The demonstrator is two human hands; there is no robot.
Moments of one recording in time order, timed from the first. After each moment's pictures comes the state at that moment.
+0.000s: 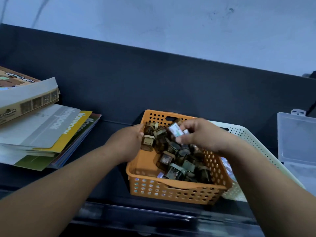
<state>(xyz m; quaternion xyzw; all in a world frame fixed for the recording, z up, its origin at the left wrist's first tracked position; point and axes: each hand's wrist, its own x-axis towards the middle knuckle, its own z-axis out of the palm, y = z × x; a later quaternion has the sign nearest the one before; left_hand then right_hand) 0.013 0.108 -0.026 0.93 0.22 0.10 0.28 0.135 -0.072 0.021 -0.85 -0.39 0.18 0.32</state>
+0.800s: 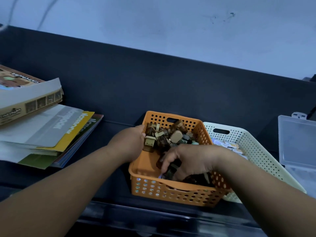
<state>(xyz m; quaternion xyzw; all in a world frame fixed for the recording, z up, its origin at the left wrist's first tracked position) 0.015 0.106 -0.027 0.94 0.23 0.10 0.25 0.103 -0.059 0.010 -0.82 -0.50 0.29 -0.01</state>
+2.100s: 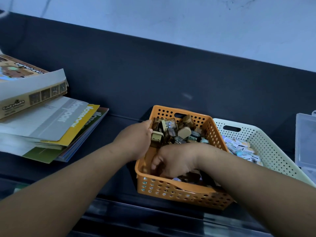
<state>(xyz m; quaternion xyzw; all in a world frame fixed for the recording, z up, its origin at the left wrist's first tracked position) 0.016 0.109 -0.033 0.93 0.22 0.12 0.27 0.086 -0.008 -0.005 -0.77 -0.54 0.33 -0.07</state>
